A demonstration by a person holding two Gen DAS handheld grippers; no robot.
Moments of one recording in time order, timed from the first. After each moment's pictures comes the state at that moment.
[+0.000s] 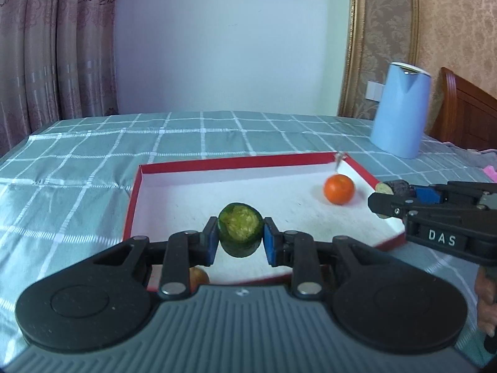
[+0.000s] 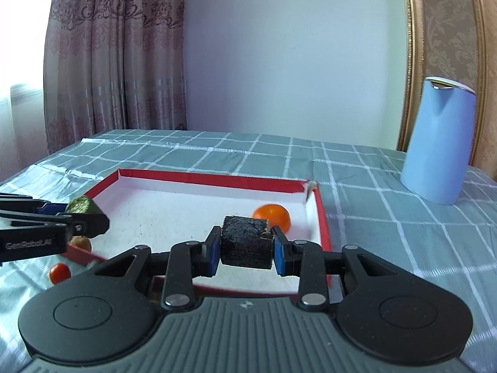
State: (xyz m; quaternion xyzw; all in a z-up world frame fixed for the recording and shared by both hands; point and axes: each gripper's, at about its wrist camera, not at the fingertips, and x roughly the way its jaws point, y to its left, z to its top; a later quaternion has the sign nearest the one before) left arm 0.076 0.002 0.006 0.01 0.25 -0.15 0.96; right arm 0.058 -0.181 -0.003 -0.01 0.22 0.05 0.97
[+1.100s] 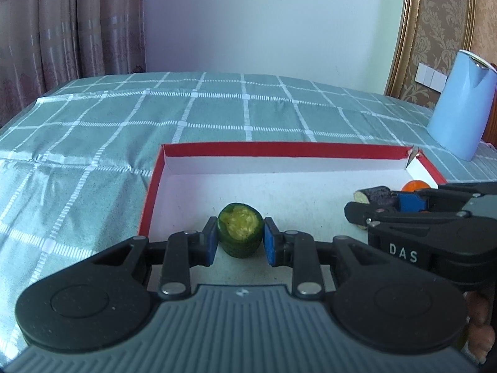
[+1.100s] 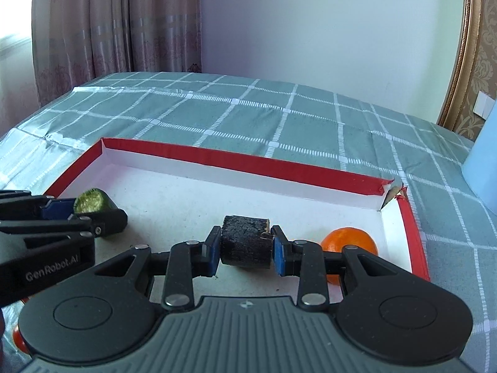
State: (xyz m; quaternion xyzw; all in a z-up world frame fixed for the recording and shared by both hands) left arm 0.165 0.014 -0.019 -0.01 0.33 -0.09 0.94; right arm 0.174 -0.129 -0.025 -0.04 0.33 0.08 0.94
